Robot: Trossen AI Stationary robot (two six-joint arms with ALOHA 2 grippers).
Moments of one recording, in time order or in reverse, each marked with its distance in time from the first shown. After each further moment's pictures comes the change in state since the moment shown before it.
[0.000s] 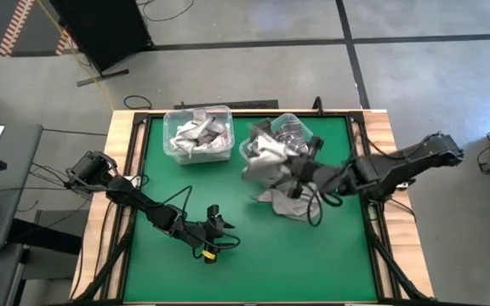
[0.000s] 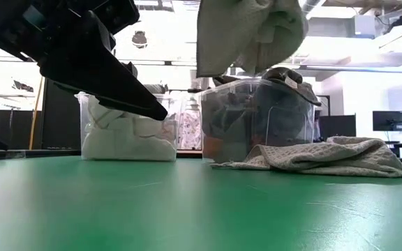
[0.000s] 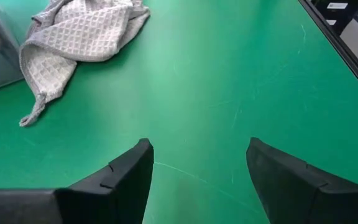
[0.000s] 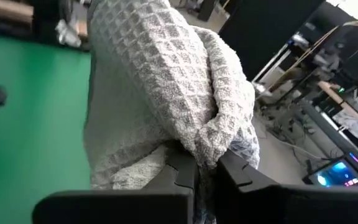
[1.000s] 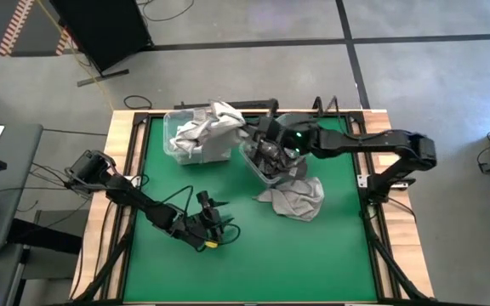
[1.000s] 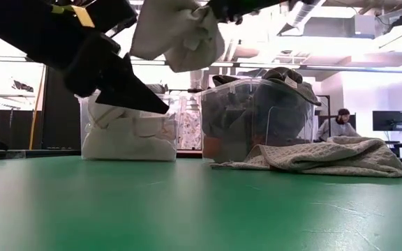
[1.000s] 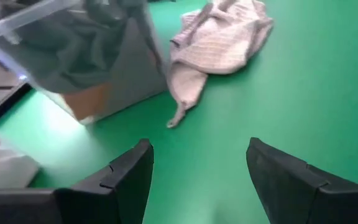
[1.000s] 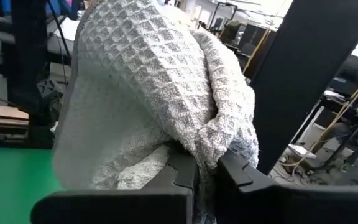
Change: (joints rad) left arm 0.005 -0.018 0.000 -0.105 -0.443 0.049; right arm -0.474 0.300 0.085 0.674 -0.646 -0.206
